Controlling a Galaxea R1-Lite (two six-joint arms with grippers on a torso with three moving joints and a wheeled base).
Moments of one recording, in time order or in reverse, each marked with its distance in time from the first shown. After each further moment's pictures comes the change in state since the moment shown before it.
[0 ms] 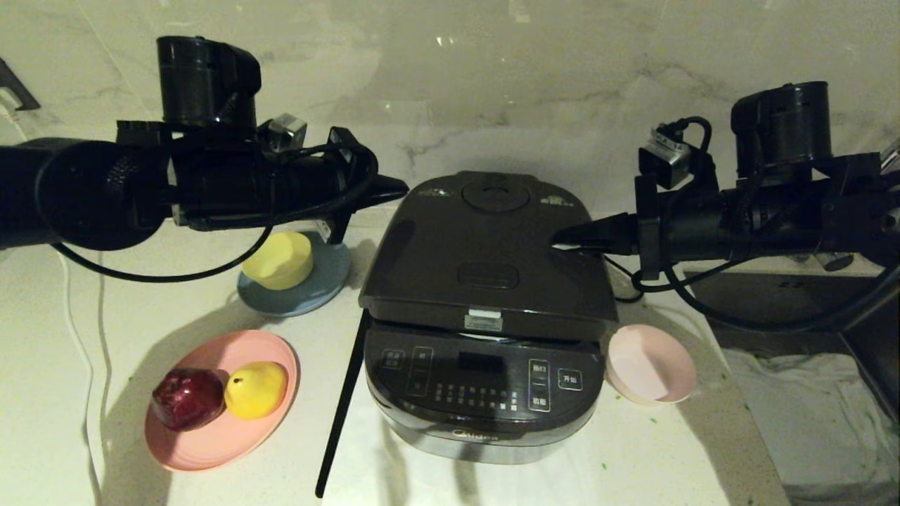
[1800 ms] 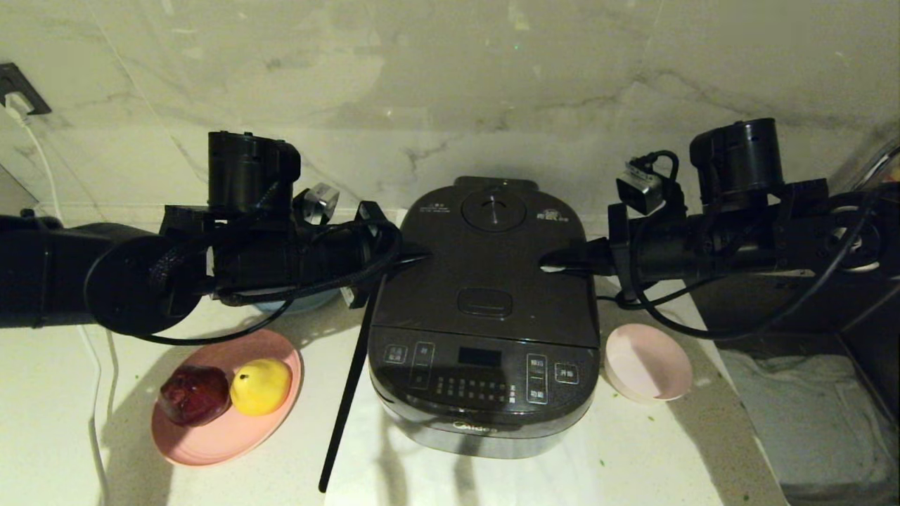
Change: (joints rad) left arm -0.052 0.030 0.289 -0.143 -0.013 -0.001; right arm -0.001 0.078 0.035 0.000 -0.042 0.002
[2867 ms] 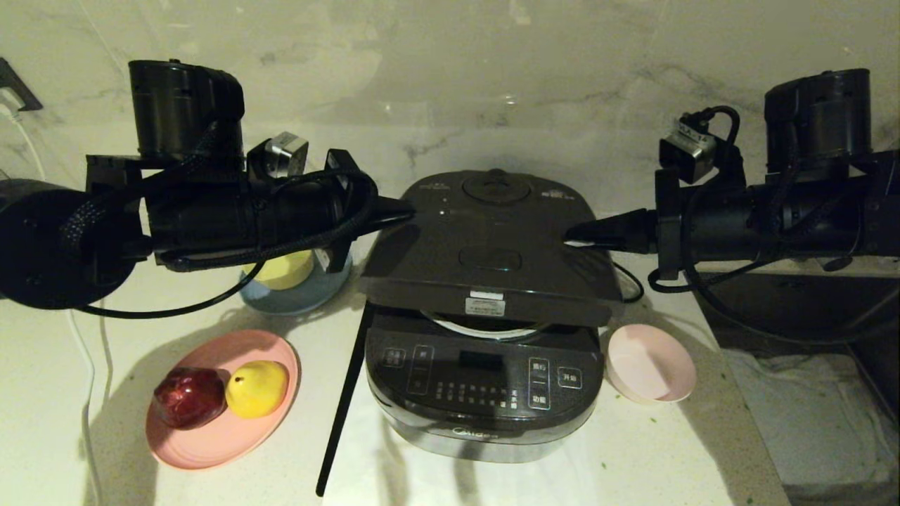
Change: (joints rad) left arm -0.004 -0.130 -0.074 0.022 -0.008 -0.010; right arm 0.007 -0.147 0.019 -0.005 0.005 -0.002
